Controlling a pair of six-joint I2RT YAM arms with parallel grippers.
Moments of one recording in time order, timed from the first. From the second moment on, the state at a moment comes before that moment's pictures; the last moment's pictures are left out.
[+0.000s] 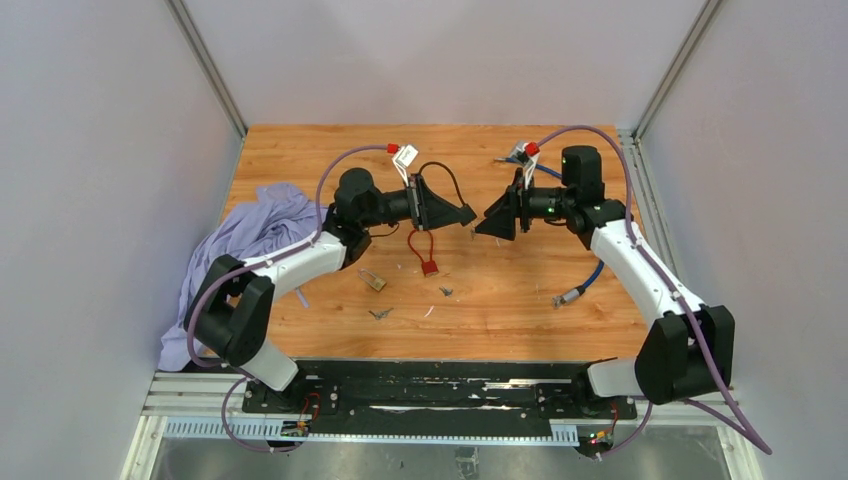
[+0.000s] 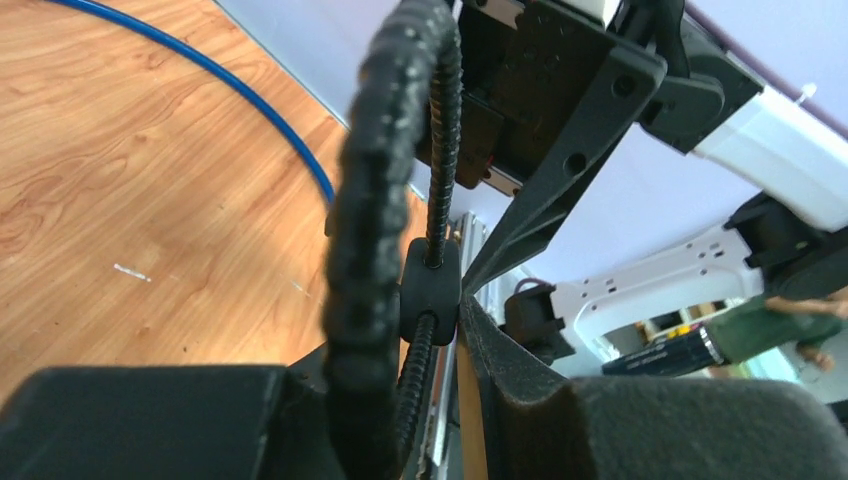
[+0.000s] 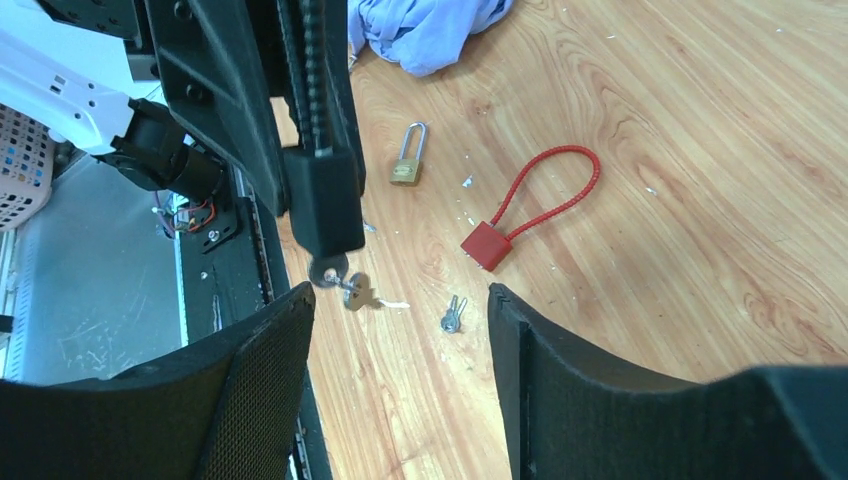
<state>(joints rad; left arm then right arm) -0.55 1.55 0.93 0.71 0.80 -0.80 0.23 1.35 1.09 -0.29 -1.04 -0.06</state>
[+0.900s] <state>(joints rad) -0.52 1.58 0.98 0.65 0.77 -1.15 0.31 1.30 1.18 -0.38 -0.96 -0.18</state>
